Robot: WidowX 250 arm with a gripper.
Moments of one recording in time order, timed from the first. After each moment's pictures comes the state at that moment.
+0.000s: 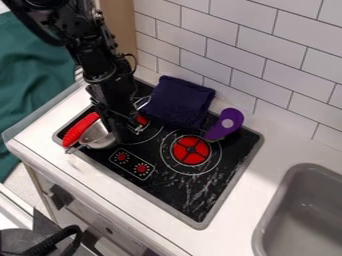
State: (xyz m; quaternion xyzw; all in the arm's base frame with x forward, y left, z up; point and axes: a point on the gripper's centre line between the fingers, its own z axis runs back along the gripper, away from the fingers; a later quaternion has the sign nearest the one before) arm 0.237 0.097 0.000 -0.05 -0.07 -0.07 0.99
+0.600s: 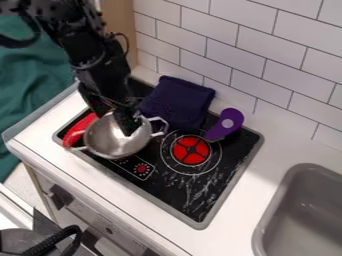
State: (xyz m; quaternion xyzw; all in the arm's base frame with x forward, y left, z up) arm 0.227 0.089 0.046 -0.02 -0.13 -0.04 0.99
